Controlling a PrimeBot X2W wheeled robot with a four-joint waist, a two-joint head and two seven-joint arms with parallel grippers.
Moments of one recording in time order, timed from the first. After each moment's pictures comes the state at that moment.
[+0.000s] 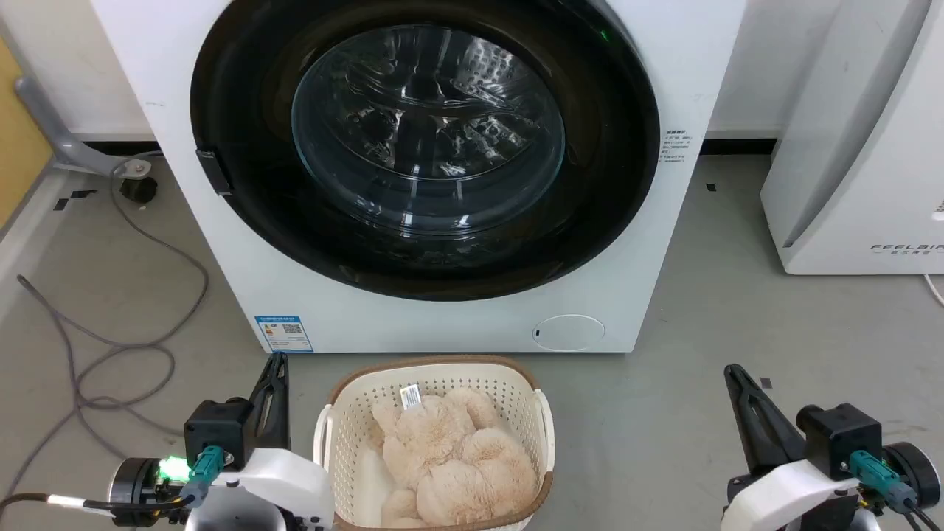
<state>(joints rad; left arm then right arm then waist) -0.02 0.05 0.00 0.00 0.00 0.00 0.00 0.01 -0.05 0.00 0.00 0.01 0.13 0.00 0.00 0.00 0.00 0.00</state>
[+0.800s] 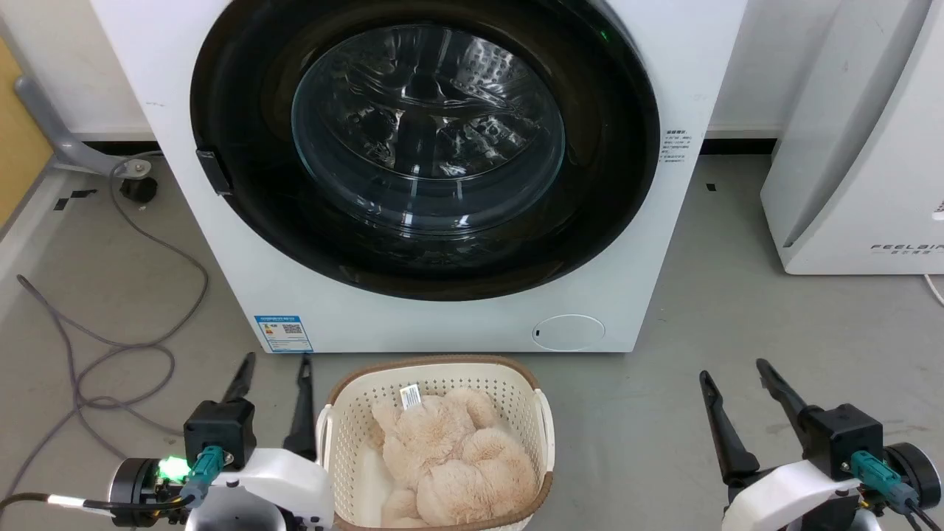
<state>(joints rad) -0.02 0.05 0.00 0.00 0.00 0.01 0.00 0.01 -0.05 0.00 0.00 0.01 0.13 0.00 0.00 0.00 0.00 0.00</state>
